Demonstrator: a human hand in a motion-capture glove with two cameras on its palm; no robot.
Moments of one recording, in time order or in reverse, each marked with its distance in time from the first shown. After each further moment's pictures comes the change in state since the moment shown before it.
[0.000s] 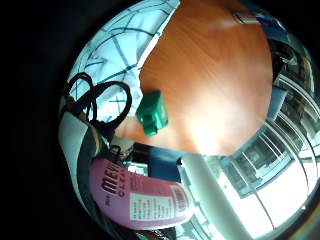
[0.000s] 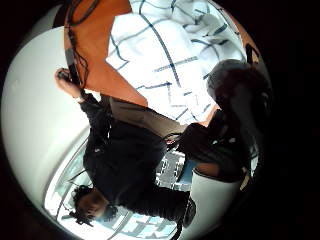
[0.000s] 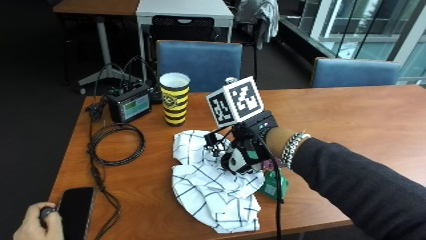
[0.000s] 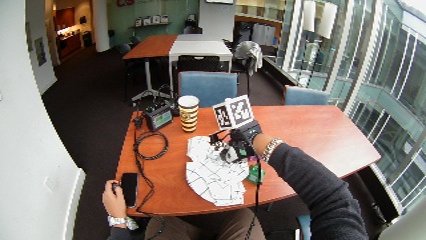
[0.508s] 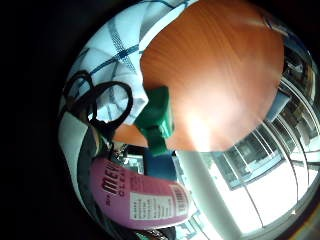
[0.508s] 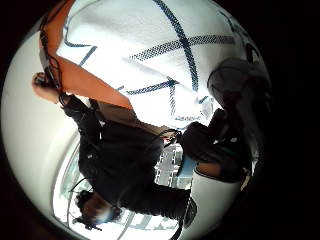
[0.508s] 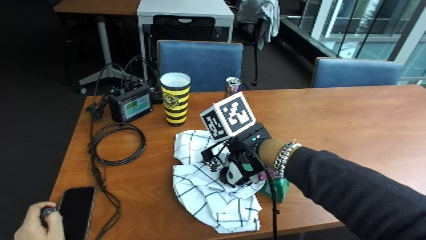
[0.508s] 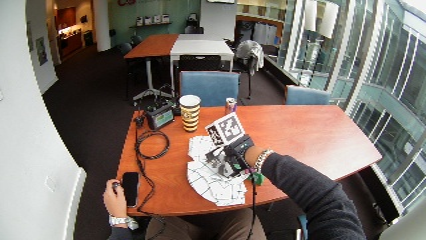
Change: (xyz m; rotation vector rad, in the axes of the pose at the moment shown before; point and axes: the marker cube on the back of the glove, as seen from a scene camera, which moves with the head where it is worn) arm -0.008 -0.021 0.029 -0.118 0.046 0.013
